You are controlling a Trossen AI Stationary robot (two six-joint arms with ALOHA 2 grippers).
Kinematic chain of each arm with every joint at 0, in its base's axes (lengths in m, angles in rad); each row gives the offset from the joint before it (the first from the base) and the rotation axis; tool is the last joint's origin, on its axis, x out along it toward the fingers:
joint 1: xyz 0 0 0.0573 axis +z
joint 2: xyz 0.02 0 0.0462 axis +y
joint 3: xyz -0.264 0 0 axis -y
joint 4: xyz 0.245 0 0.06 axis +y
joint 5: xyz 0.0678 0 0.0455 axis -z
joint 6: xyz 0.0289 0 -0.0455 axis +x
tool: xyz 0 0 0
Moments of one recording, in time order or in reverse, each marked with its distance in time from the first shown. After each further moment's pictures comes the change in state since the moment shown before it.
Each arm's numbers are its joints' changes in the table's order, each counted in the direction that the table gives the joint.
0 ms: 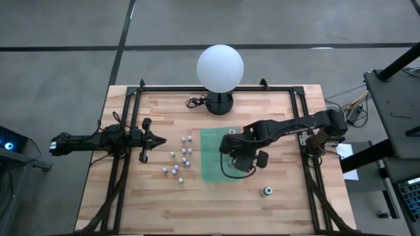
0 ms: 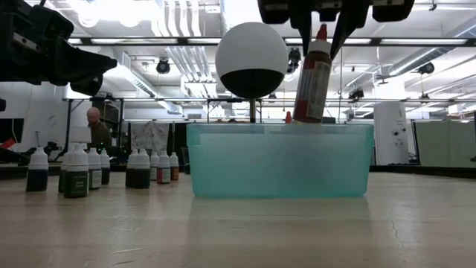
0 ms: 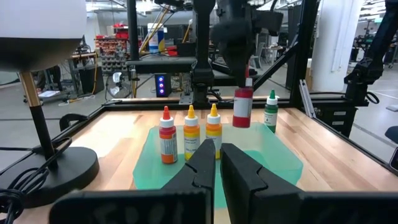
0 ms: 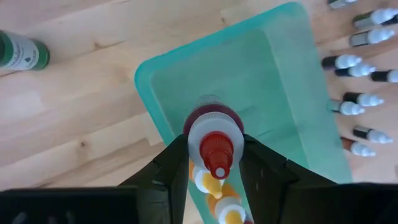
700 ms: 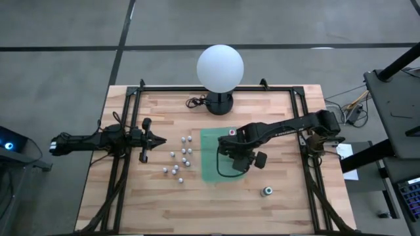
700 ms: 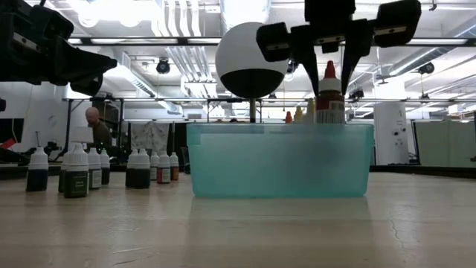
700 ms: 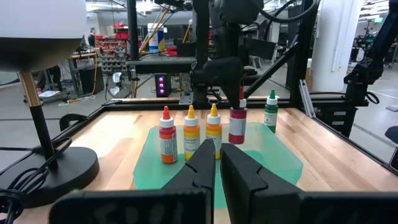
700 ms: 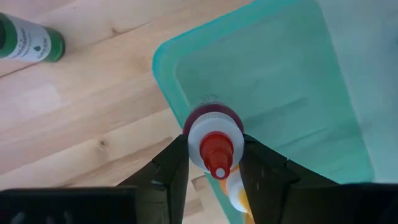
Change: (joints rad) left arm 0.000 0.000 0.000 0.000 0.000 0.000; right arm -0.036 0.070 -0.068 0.000 -0.056 0.006
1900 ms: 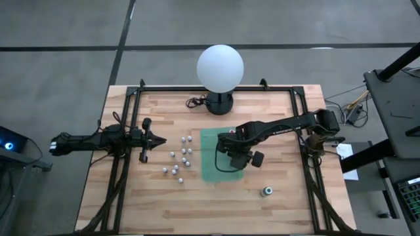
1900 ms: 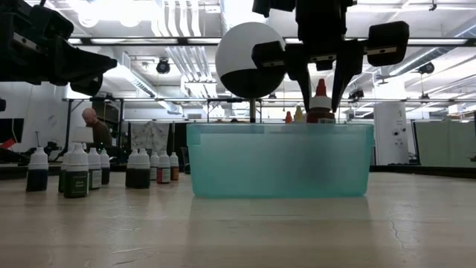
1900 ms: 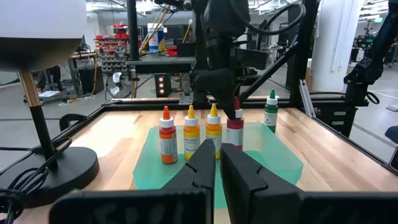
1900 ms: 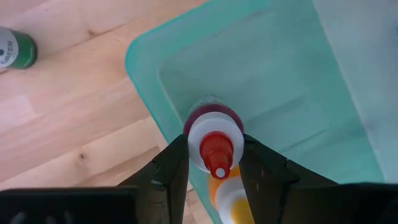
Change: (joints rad) left arm 0.000 0.000 0.000 0.000 0.000 0.000; right arm -0.045 0.002 -0.085 -0.125 -0.041 0.001
